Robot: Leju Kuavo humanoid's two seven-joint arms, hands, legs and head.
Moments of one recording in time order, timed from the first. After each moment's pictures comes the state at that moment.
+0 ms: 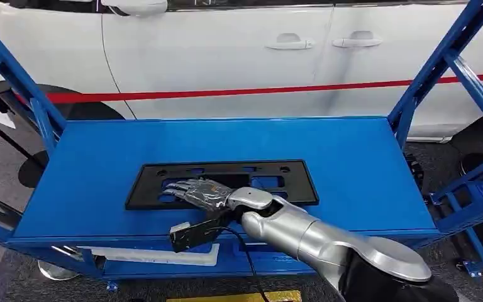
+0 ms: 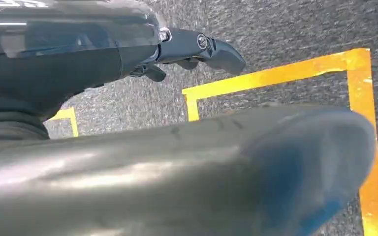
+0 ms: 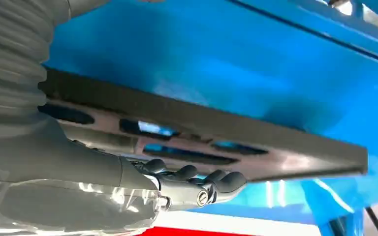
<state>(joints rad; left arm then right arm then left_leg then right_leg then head) -0.14 -0.14 1.10 -0.20 -1.14 0.16 -0.03 -0.93 0.15 1.37 -0.62 0.38 -0.09 -0.33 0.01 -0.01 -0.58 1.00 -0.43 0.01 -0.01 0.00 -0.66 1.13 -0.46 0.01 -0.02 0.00</state>
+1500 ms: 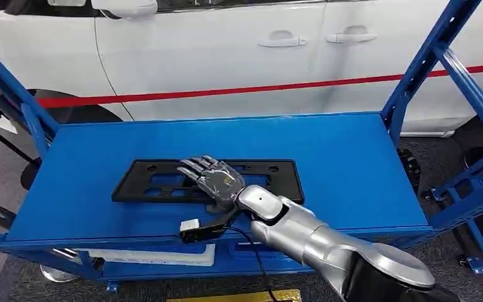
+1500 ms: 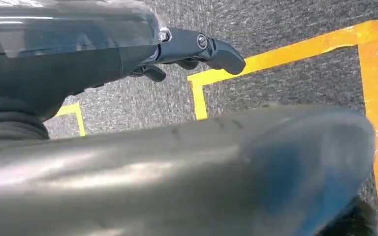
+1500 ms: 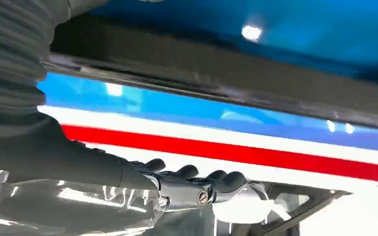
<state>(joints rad) -0.12 -0.15 1.10 -0.20 -1.15 0.15 -0.04 -0.88 0.12 1.30 -0.58 0.77 -0.44 -0.18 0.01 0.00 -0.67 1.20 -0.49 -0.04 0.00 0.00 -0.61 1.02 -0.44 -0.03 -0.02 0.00</state>
